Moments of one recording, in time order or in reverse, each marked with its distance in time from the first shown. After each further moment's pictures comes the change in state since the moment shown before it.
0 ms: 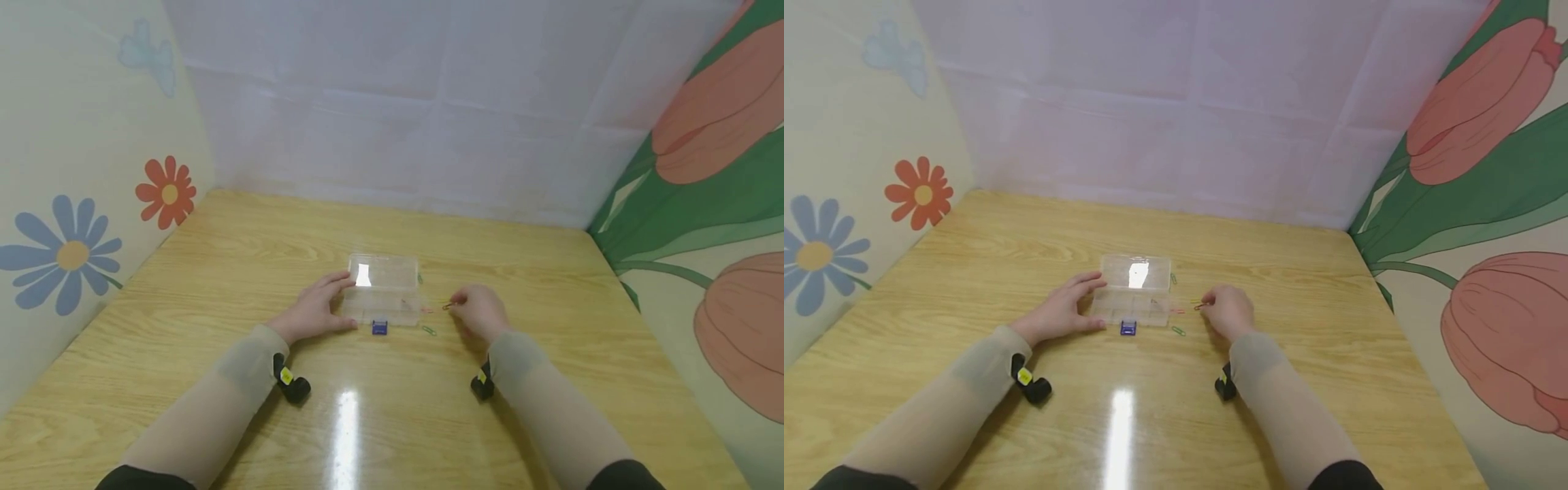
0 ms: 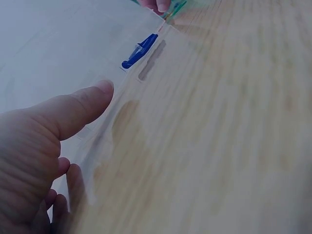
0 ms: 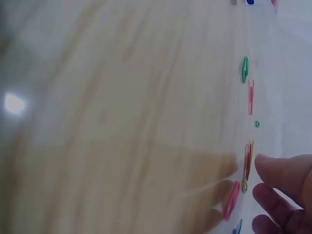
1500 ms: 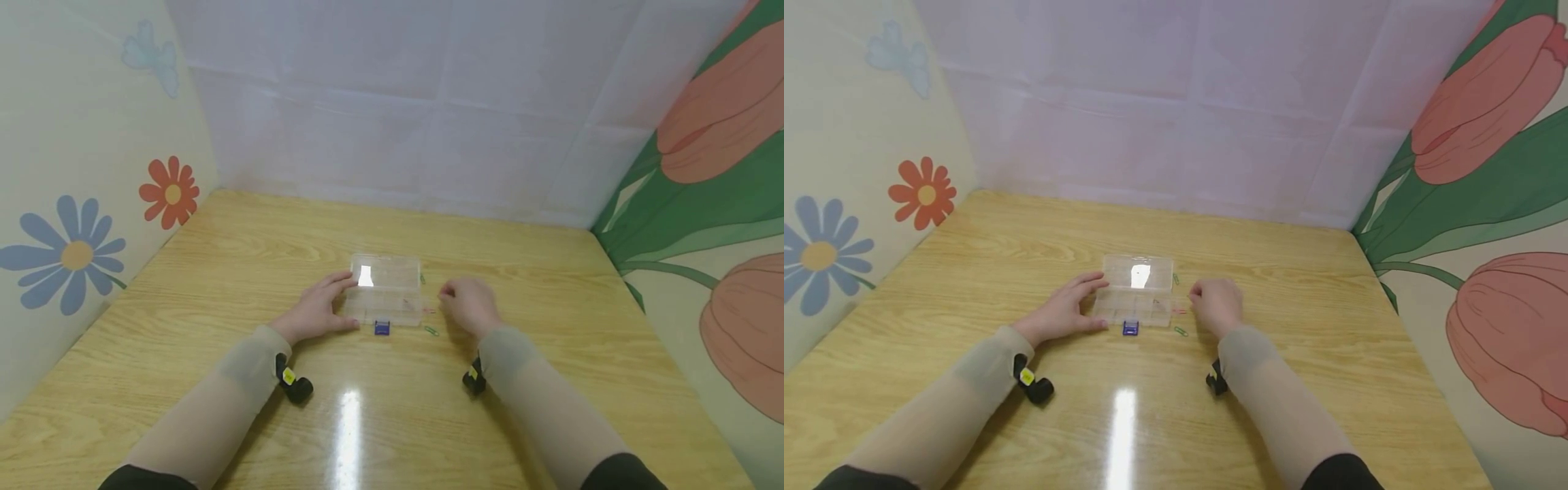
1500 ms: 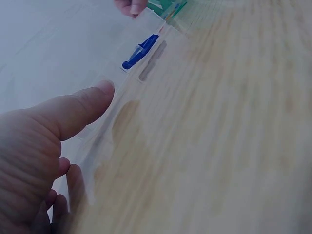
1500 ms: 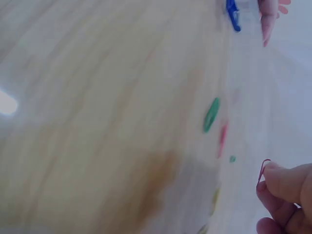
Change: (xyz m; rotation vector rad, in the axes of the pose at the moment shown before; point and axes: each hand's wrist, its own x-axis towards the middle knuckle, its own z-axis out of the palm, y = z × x) left_hand -0.002 0.004 -0.001 0.001 -0.001 0.003; right_hand 0.001 -0.029 0.006 -0.243 0.097 -0.198
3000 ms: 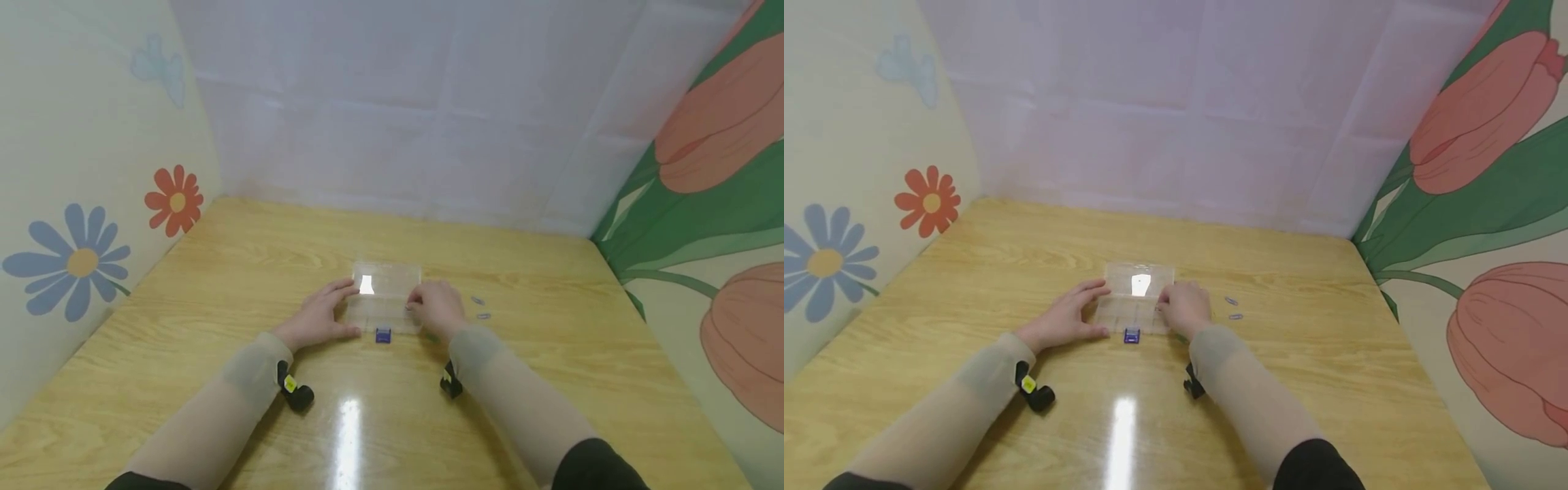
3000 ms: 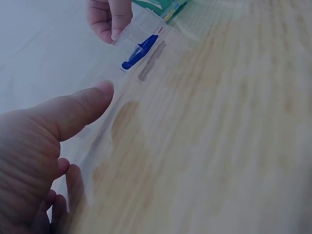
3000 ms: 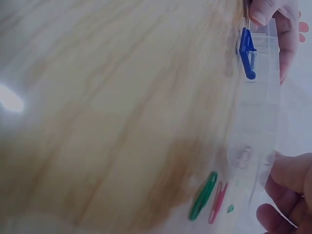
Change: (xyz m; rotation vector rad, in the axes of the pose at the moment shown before) left_hand -0.001 -0.004 0.002 0.002 0.005 0.001; right_hand 0.014 -0.040 0.025 -0.006 -0.058 -0.108
